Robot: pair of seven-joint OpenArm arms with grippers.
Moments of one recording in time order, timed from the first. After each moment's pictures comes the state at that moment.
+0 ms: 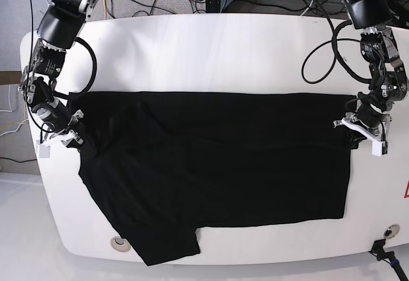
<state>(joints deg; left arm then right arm) -2.8 -19.9 -22.4 84.0 -32.7 -21.5 42.2 12.5 19.3 29.2 65.5 62.0 24.6 -54.9</state>
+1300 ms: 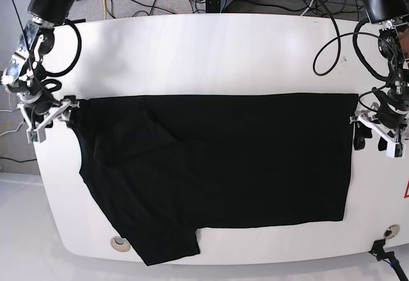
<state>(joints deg) 1.0 -26.6 -22.4 91.6 -26.8 -21.7 42.1 1.1 22.3 29.4 84.0 23.3 29.5 -50.1</state>
